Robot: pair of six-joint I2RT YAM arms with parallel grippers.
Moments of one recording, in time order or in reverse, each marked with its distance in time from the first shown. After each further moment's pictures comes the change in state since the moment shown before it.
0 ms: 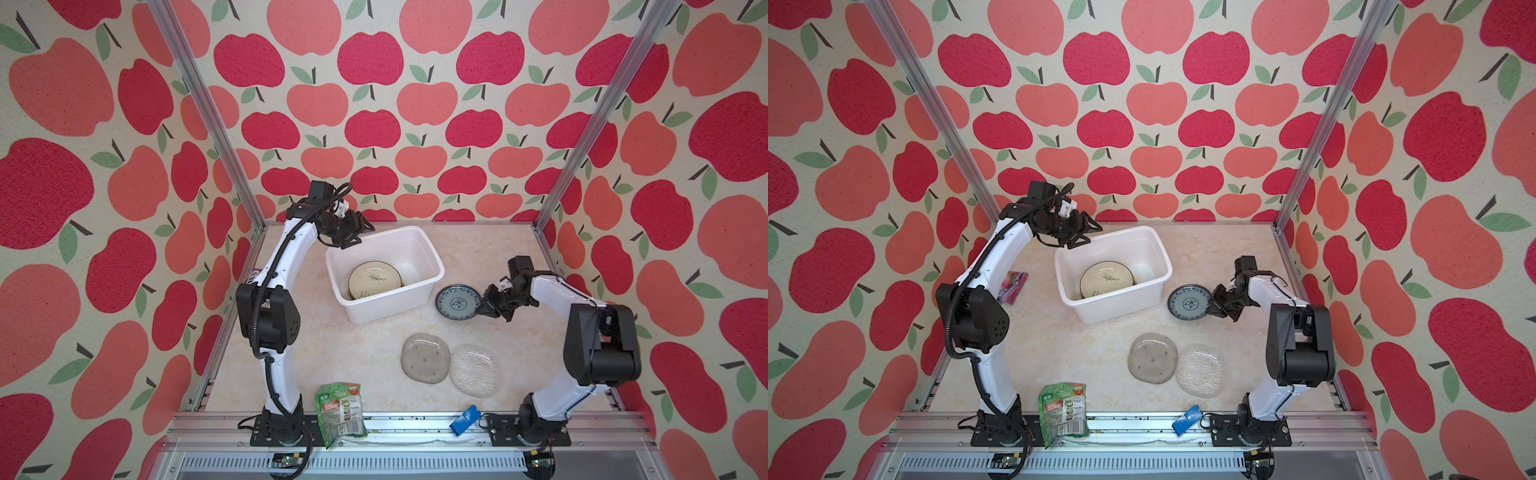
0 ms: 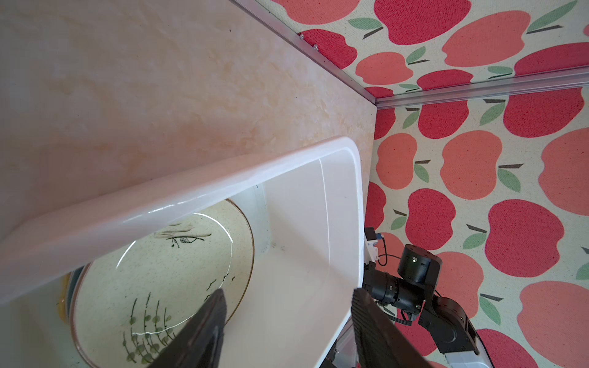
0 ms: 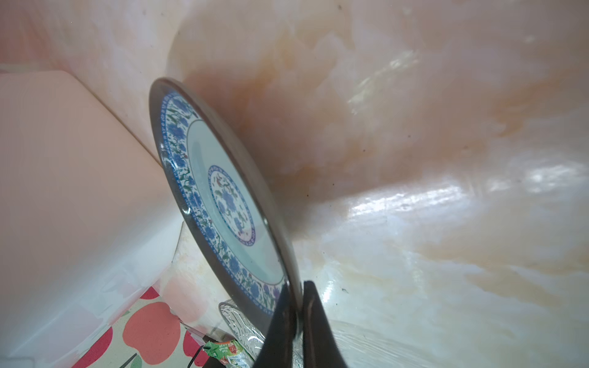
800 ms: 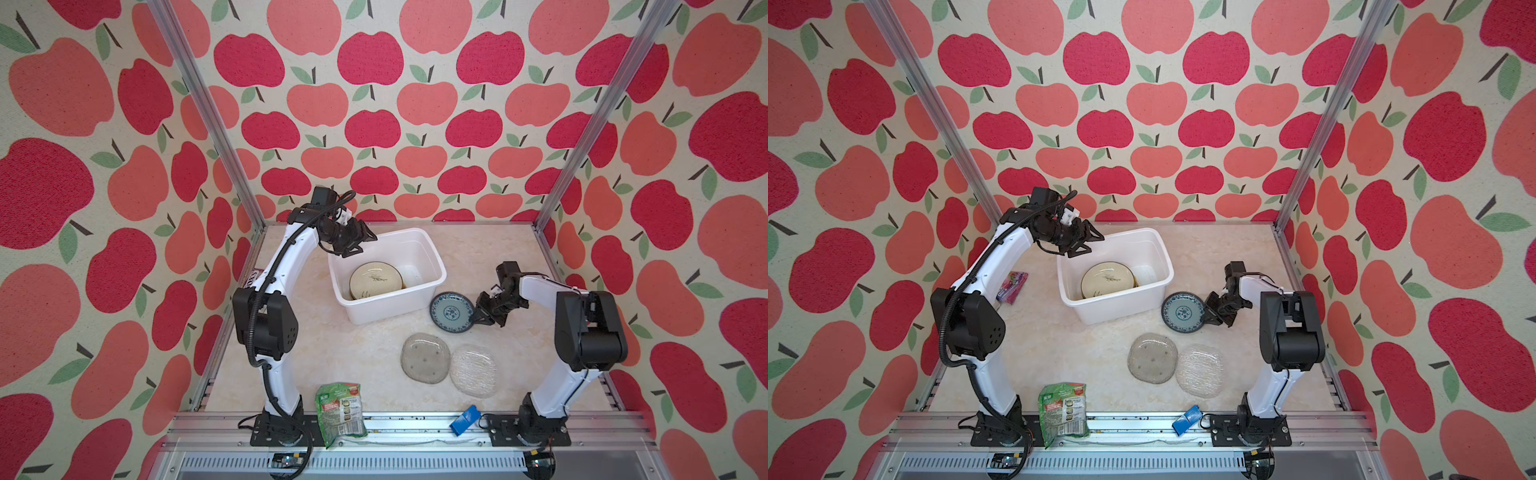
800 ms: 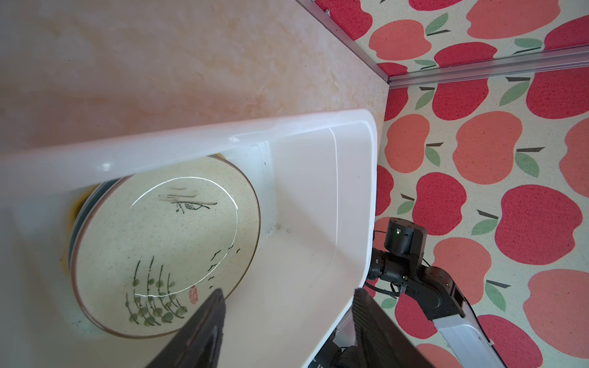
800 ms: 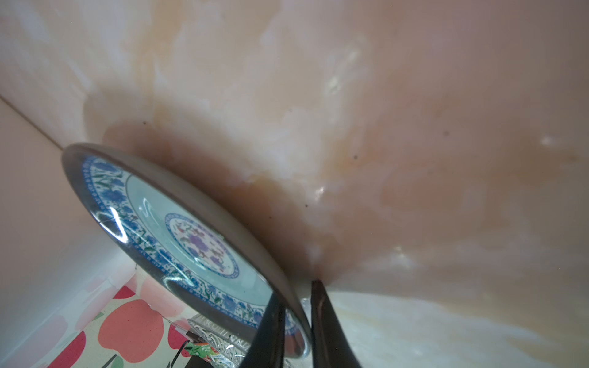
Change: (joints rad) left arm -0.027 -0.081 -0.112 -0.036 -0.008 0.003; right arm 0.055 0.121 -0.006 0.006 0.001 -0.010
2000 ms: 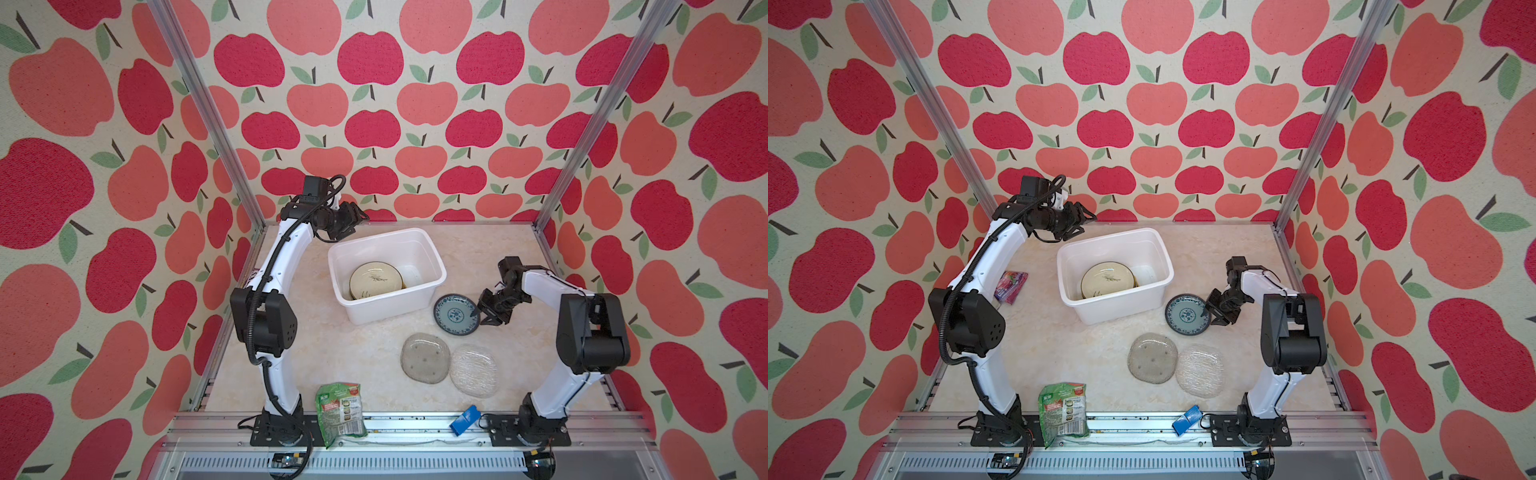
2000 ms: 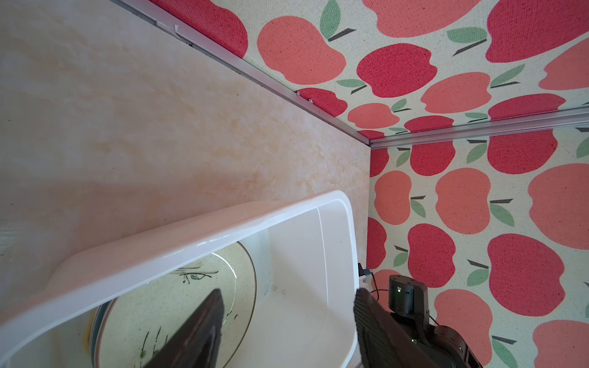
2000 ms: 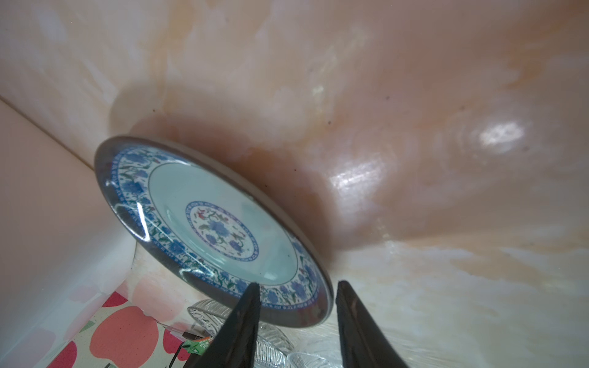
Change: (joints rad) left arm 0.038 0.025 0.084 0.149 -0.092 -0.058; right arm -0.002 -0.025 0.072 -0.137 0.074 0.000
